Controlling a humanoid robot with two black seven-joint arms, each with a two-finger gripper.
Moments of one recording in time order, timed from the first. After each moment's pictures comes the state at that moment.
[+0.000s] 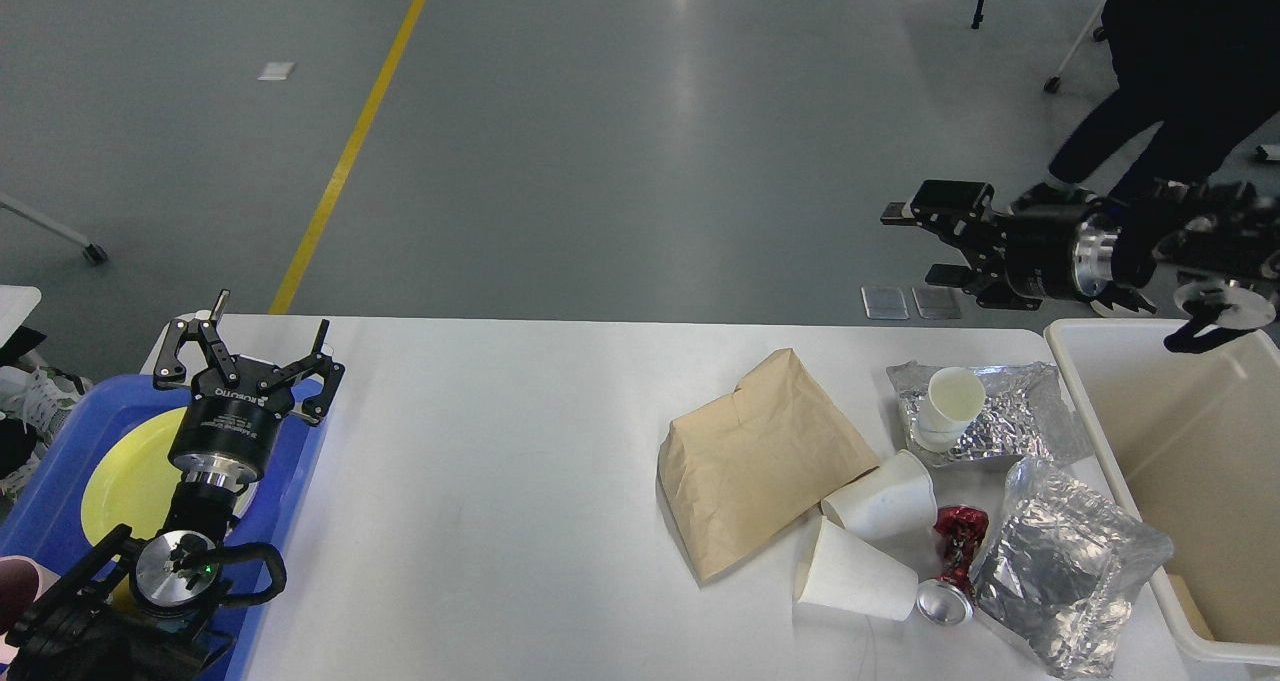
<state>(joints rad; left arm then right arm) -0.34 0.24 -1.20 -0.71 -0.08 -0.61 -0.25 1.62 -0.52 -1.01 0.93 -0.07 0.44 0.46</state>
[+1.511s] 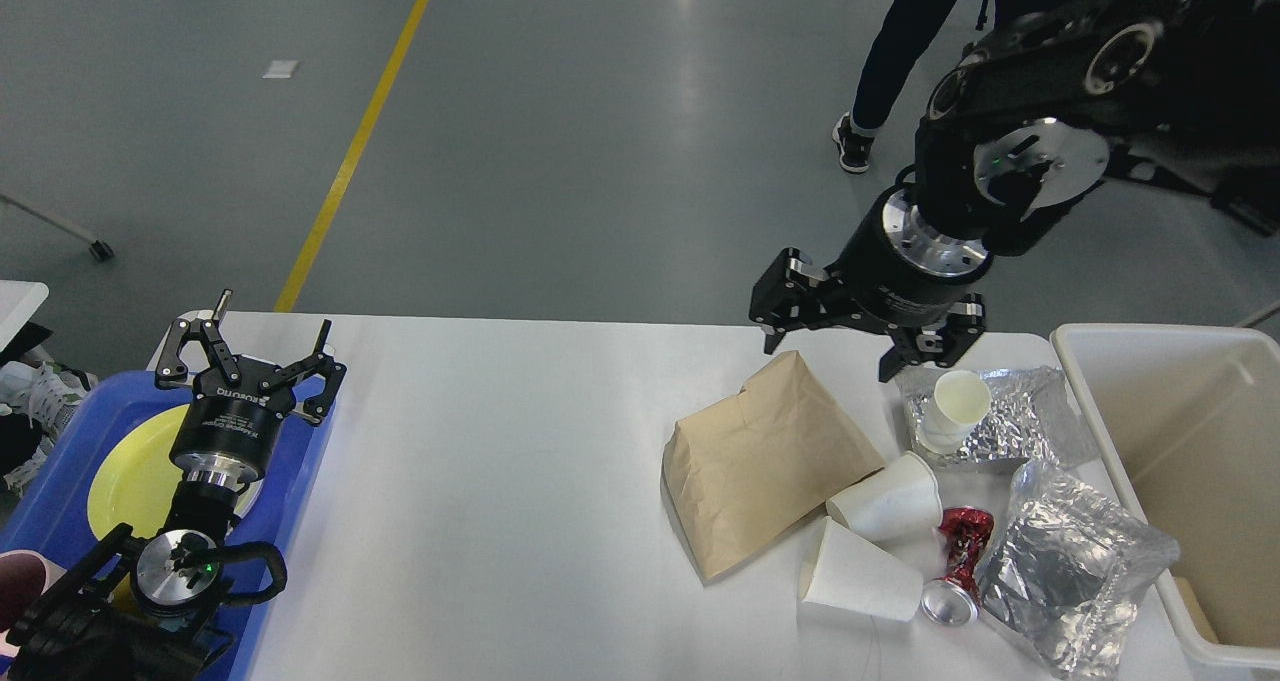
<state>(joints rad) -0.34 0.24 -1.20 -0.71 -0.08 -0.61 -0.25 2.15 -0.08 -1.14 1.30 0.48 0.59 -0.29</state>
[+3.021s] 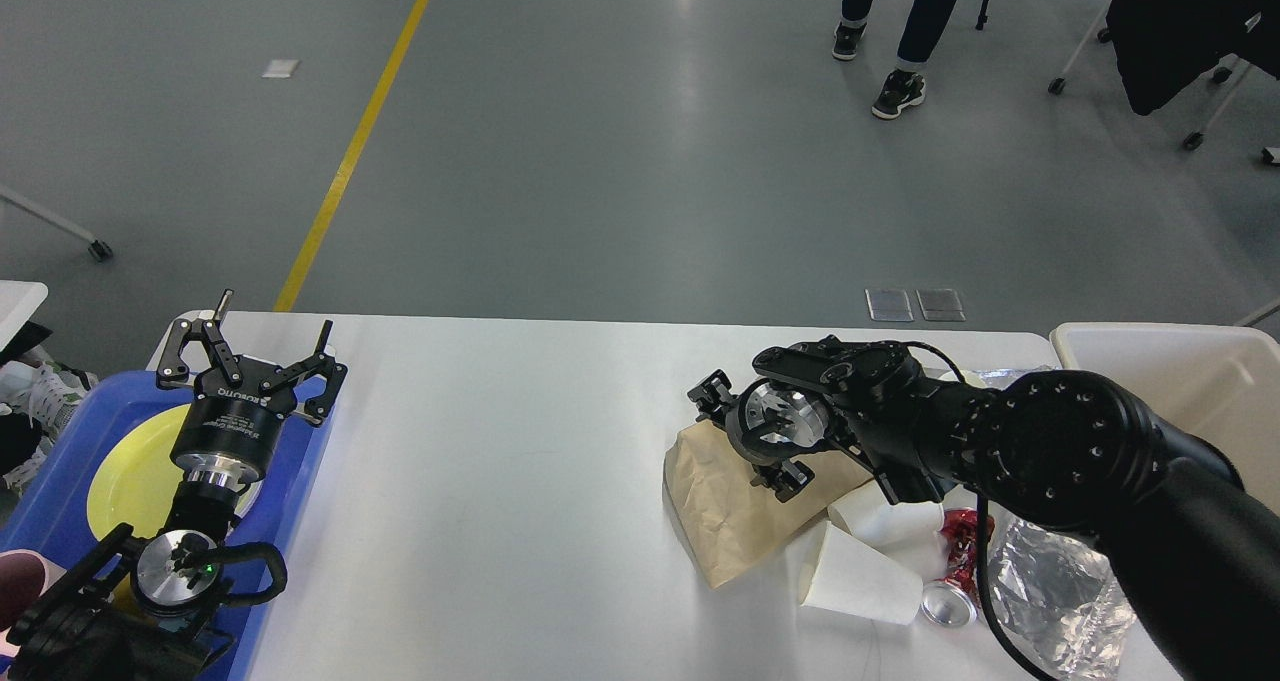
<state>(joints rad) -0.34 0.24 -1.19 -0.71 -0.08 -0.61 -0.25 1.21 0.18 -0.77 0.50 0.50 0.07 -0.46</state>
